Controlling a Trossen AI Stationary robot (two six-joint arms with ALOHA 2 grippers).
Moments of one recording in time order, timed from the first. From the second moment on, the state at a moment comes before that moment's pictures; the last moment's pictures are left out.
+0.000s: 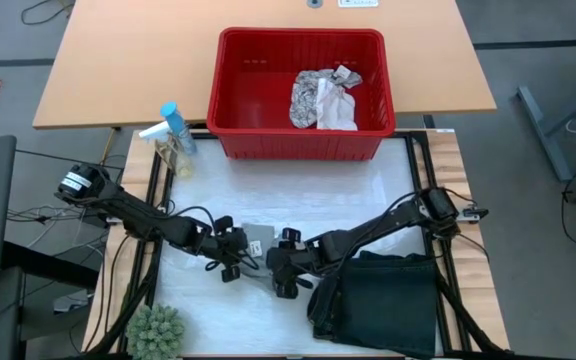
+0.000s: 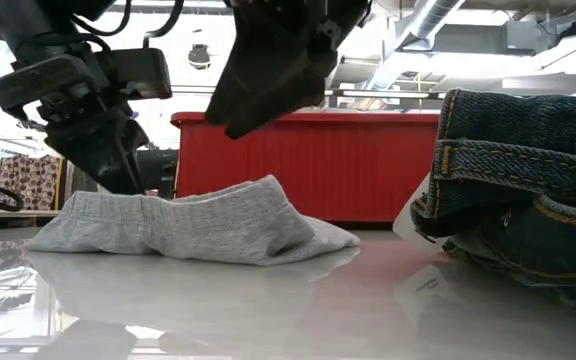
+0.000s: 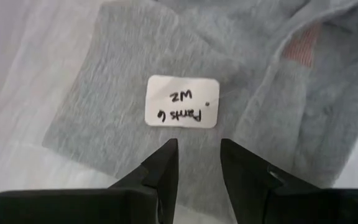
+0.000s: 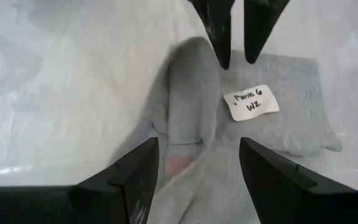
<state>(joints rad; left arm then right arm) -0.35 1.41 0.66 -0.23 -0.27 -0.51 0.34 2.02 1.57 -0.41 0.28 0.33</state>
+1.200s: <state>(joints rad) -0.35 1.41 0.66 -0.21 -0.31 -0.51 0.31 2.18 1.59 -0.42 0.22 0.44</state>
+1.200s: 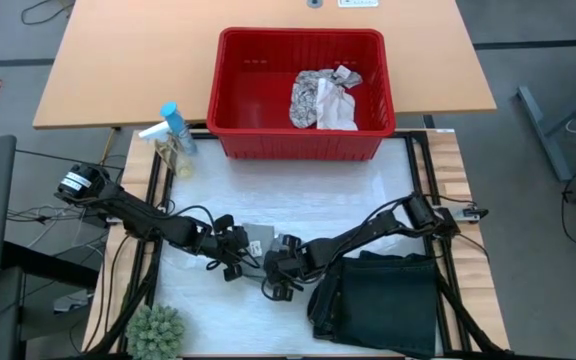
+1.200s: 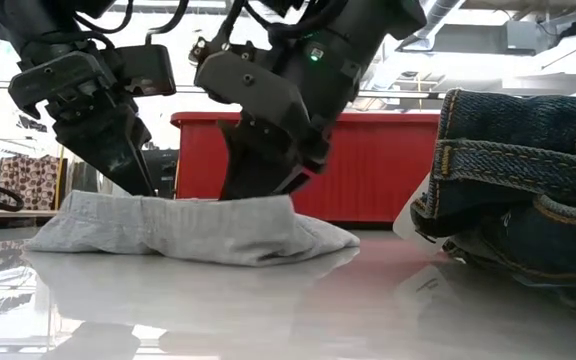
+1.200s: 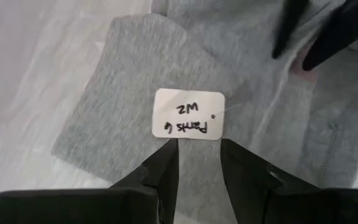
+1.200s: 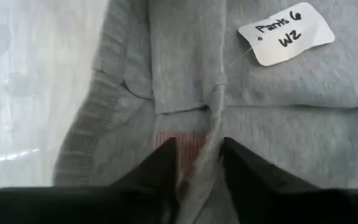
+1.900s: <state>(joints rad) -0.35 1.41 0.66 -0.17 -0.38 -0.49 0.35 2.18 1.71 -0.49 -0.09 0.20</state>
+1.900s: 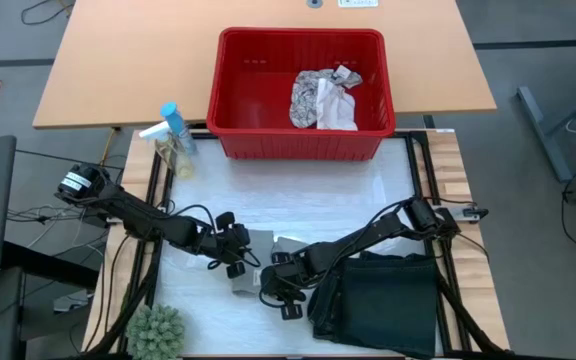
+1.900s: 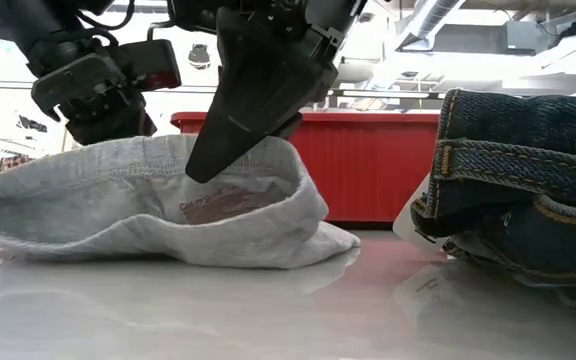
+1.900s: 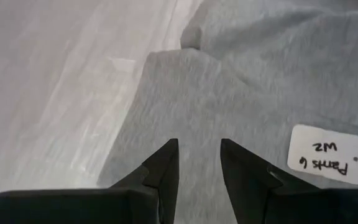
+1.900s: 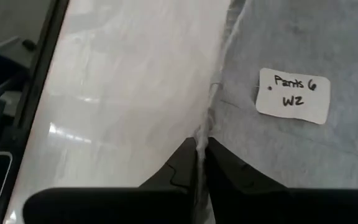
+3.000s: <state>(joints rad) -0.38 1.41 0.66 -0.16 -0.46 -0.79 0.25 2.18 1.71 -0.66 0.01 0.23</state>
